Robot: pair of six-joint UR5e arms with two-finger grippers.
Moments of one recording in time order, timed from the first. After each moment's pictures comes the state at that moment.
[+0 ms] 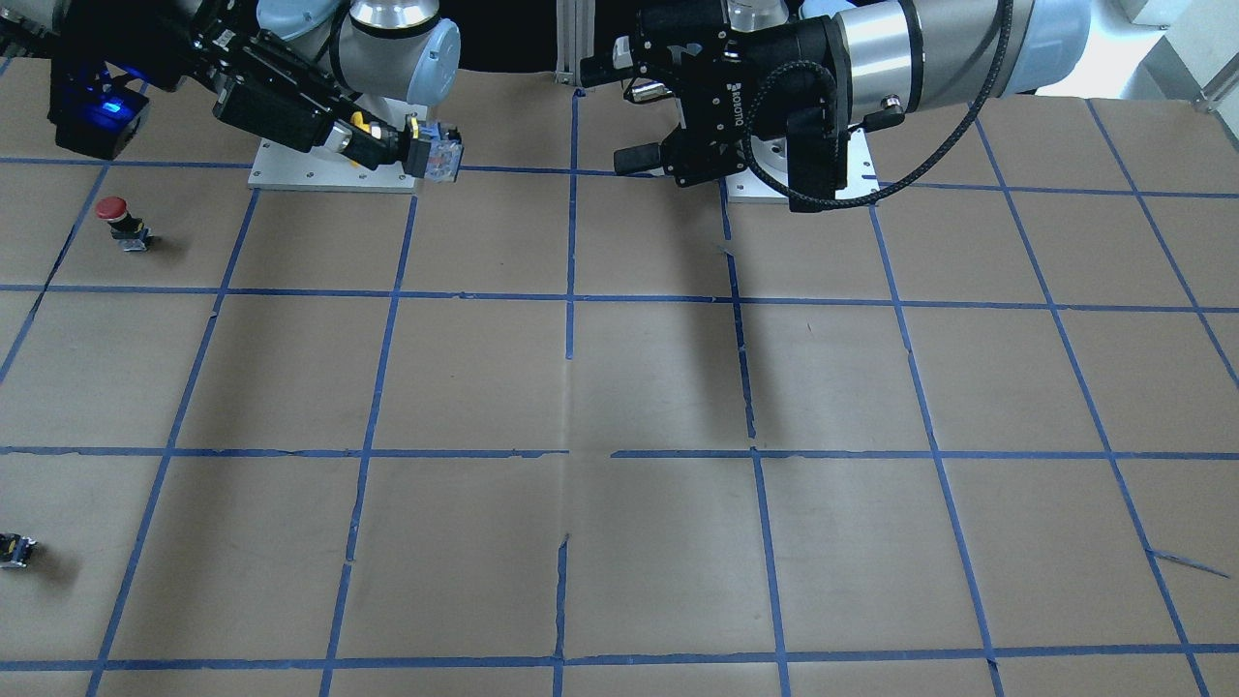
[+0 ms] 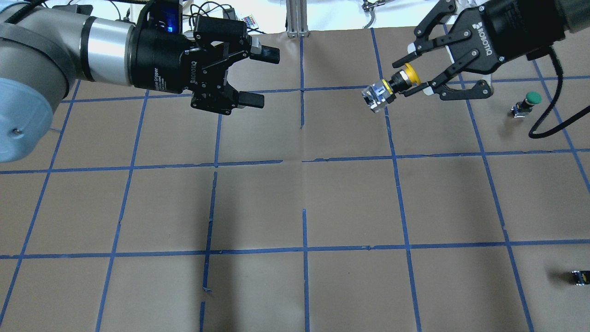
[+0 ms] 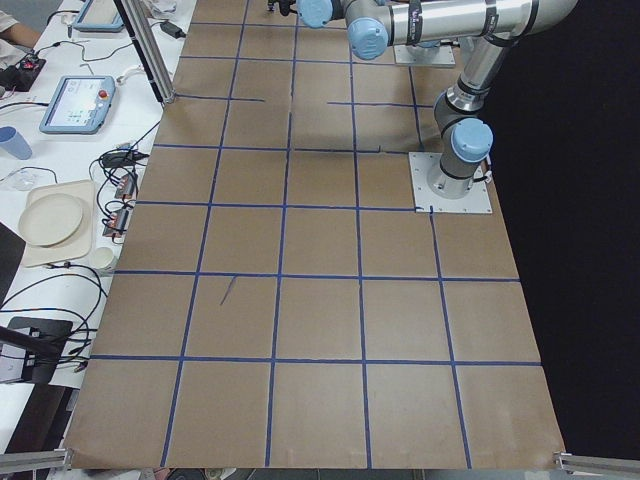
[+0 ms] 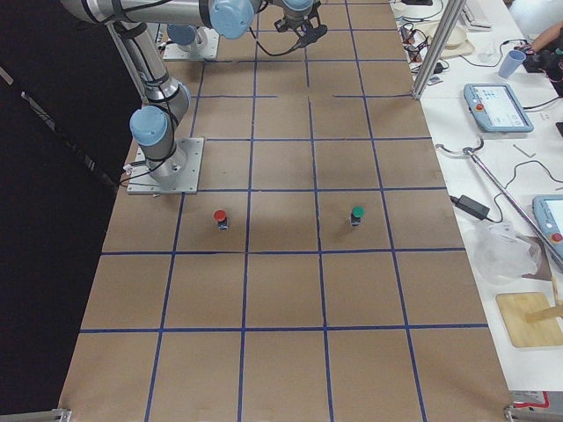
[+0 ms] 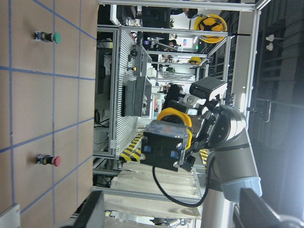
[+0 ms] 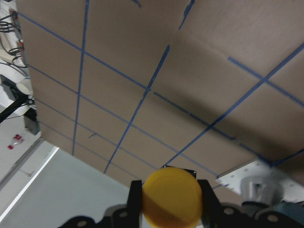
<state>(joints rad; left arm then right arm) -1.49 -1.51 -1.74 -1.65 0.38 0.14 1.31 -1.68 1.59 -1.28 -0.86 0.61</state>
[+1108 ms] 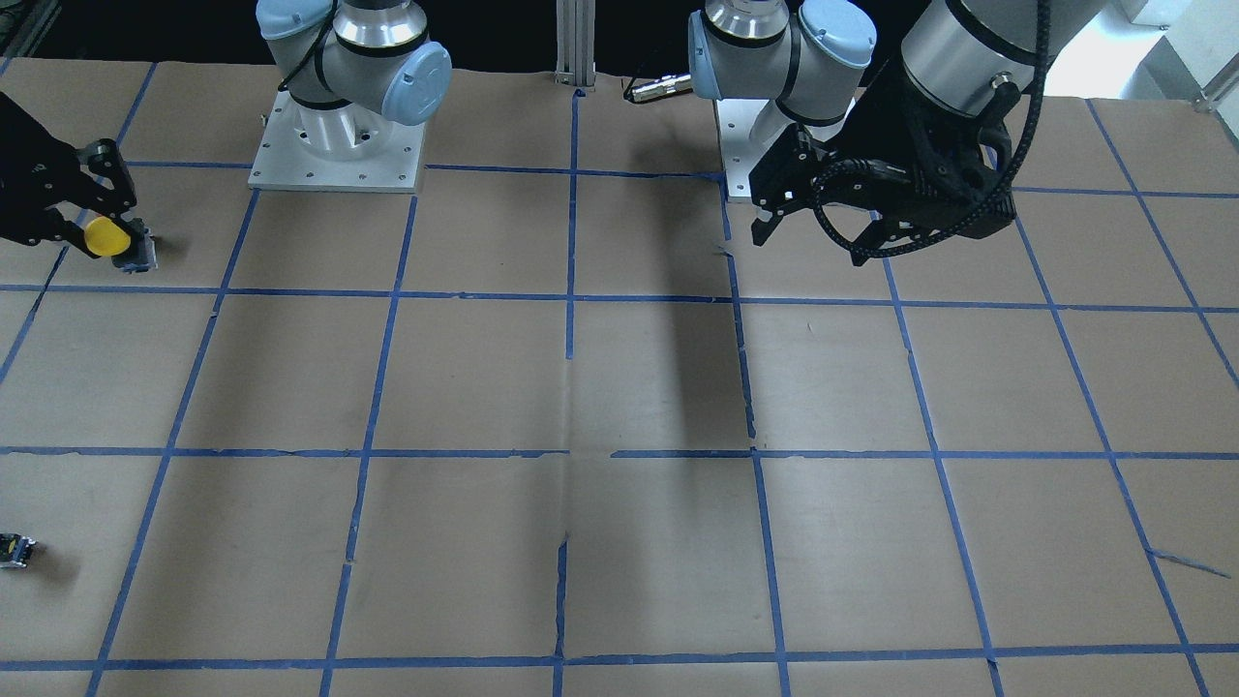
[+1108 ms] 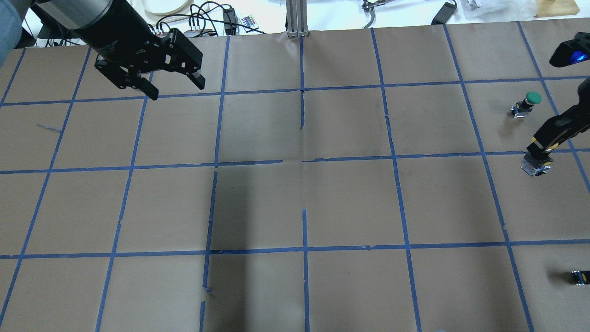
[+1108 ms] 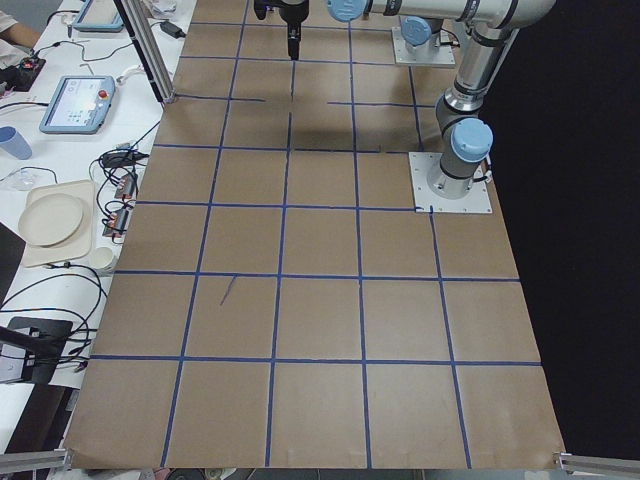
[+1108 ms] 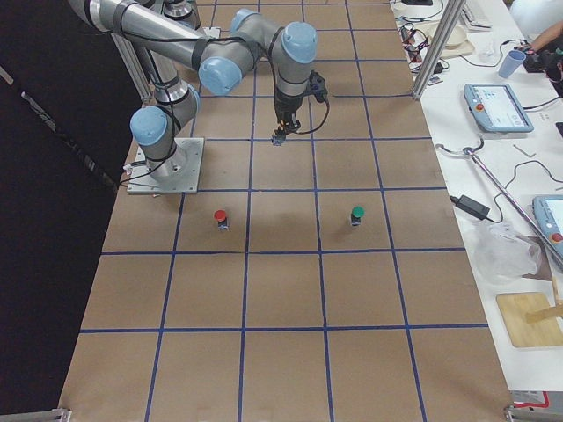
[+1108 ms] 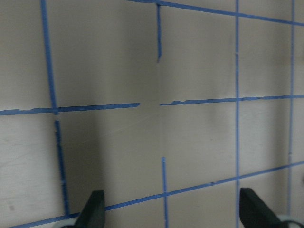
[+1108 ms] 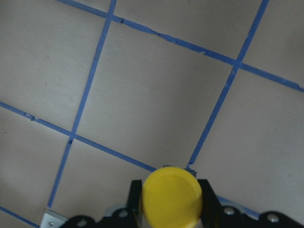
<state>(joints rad) -1.54 -1.61 -1.46 -1.66 1.40 0.07 1.04 -1.66 1.81 -1.61 -1.50 -1.02</state>
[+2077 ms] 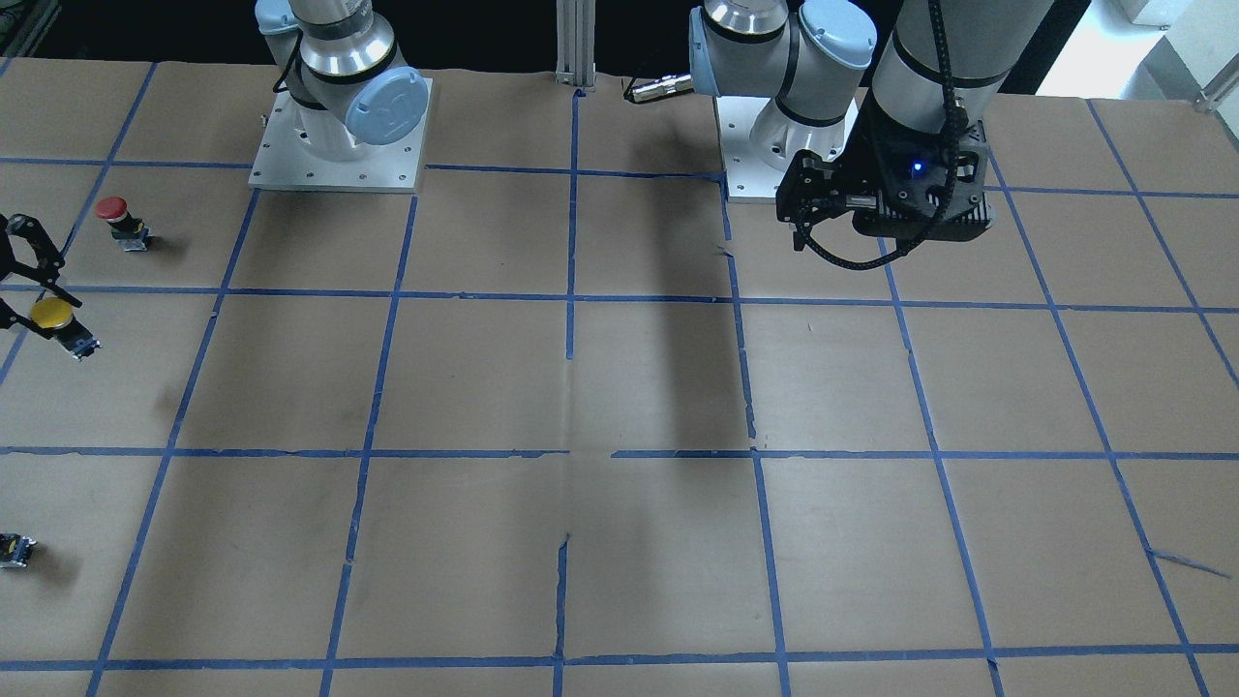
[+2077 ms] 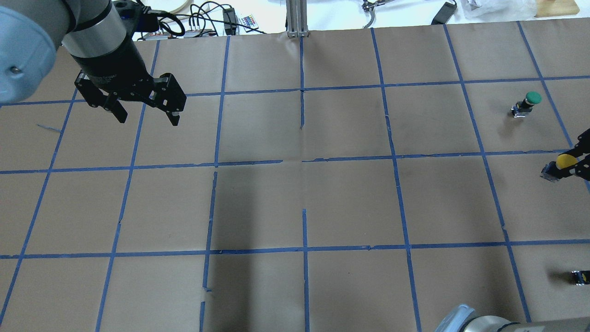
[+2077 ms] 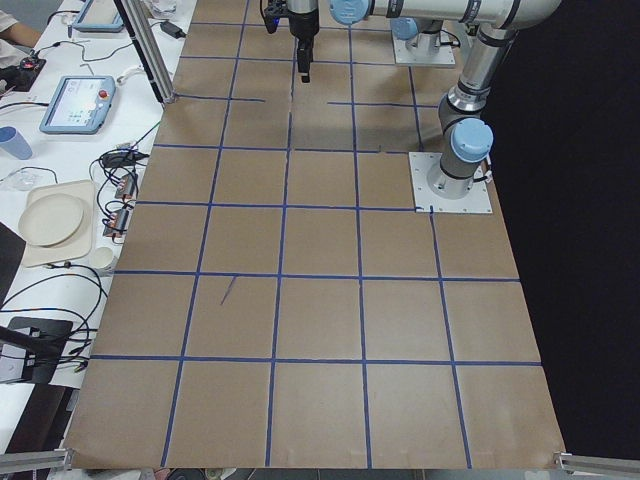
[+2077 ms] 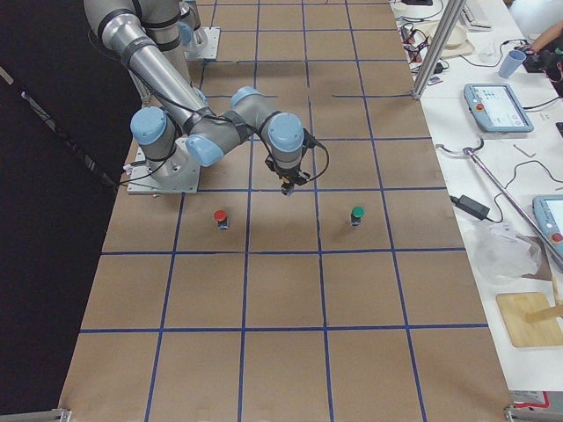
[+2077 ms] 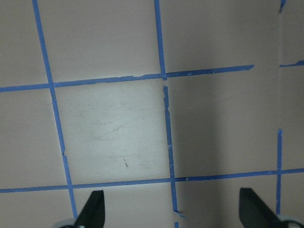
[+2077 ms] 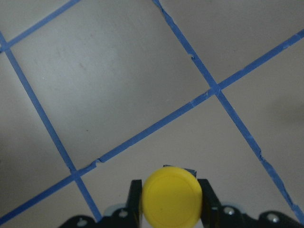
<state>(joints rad) -1.58 -1.59 -1.53 -1.65 1.62 0.07 0.75 -1.44 1.92 -1.88 -1.33 -2.00</state>
